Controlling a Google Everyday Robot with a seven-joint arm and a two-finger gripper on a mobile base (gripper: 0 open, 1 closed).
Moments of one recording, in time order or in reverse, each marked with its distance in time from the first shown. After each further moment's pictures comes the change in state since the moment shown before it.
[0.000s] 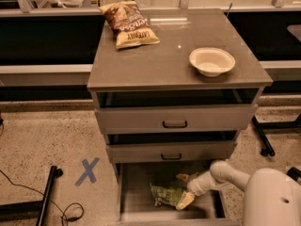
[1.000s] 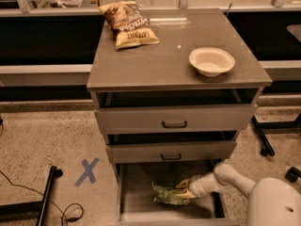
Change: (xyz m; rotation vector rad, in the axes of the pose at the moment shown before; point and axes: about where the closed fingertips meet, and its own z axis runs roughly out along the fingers) arm -0.001 -0.001 0.003 -0.006 -0.101 -0.131
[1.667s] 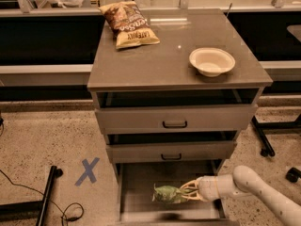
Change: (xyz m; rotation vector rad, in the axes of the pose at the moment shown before) arm -0.095 0.053 -0.086 0.072 -0.195 -0.336
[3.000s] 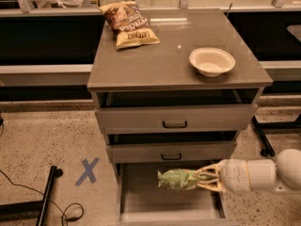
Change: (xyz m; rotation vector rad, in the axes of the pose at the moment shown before) arm -0.237 -0.016 -0.134 0.113 0.105 -0.238
